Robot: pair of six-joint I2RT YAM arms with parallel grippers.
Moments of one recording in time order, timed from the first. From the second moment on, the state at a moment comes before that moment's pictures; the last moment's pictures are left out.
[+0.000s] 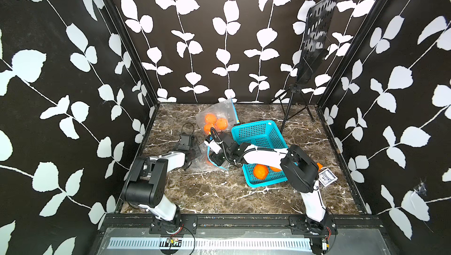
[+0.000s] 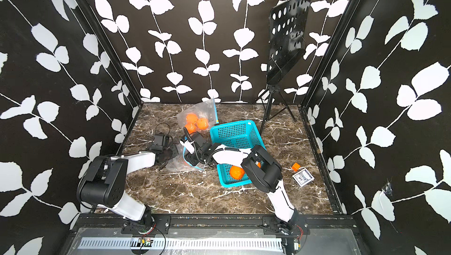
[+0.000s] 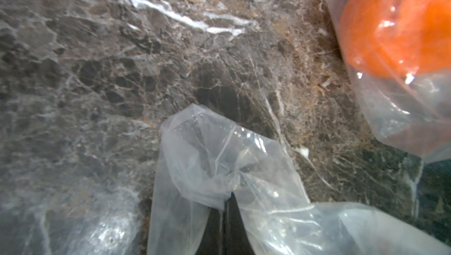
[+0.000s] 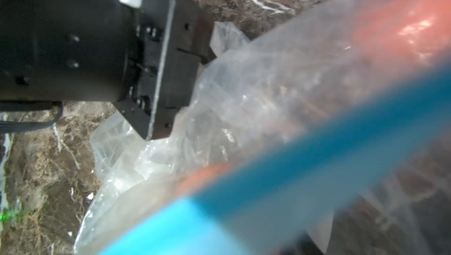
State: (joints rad) left arm -0.20 1.57 0.67 -0.03 -0.07 -0.54; right arm 0.96 2.08 1.44 -0.14 -0.13 0.07
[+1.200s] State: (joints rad) left arm -0.16 1.62 0.75 -0.12 -0.16 -0.52; right arm 0.89 1.94 1.46 -0.29 -0.20 0.10
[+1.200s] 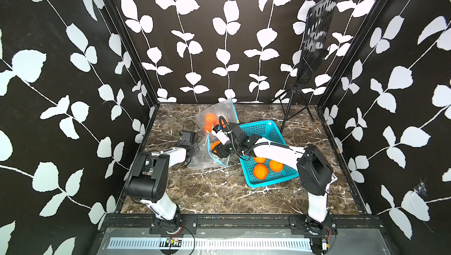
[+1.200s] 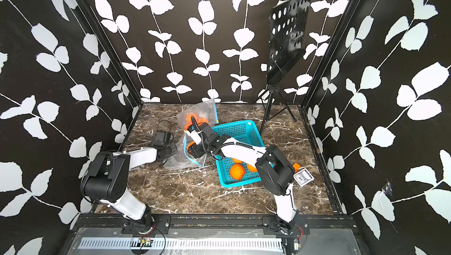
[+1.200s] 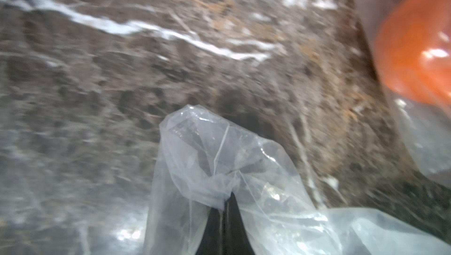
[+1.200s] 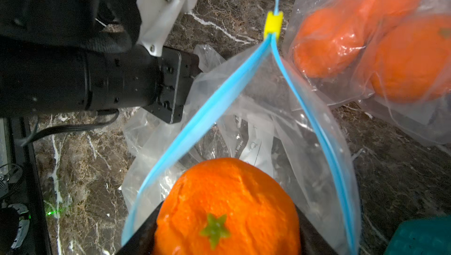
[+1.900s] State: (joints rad) left arm -0.12 1.44 0.81 -0.23 -0.12 -0.47; right arm 0.58 1.74 1.30 -0.54 0.18 0.14
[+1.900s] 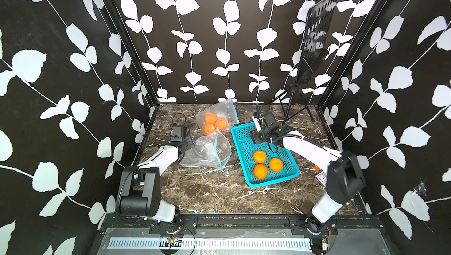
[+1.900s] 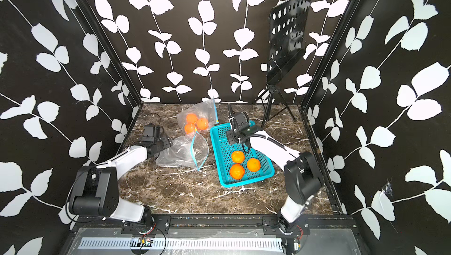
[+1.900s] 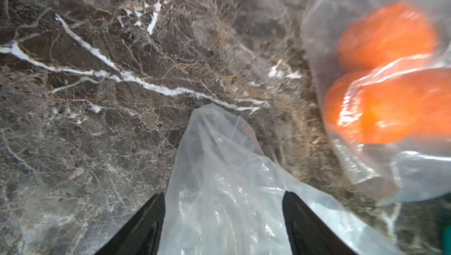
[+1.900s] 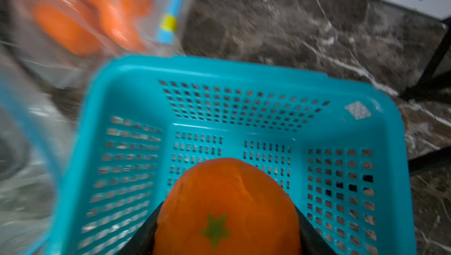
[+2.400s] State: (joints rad) left arm -0.15 1.31 0.81 -0.25 -0.11 -0.47; right arm 0.58 1.82 1.26 -0.67 0.34 0.24
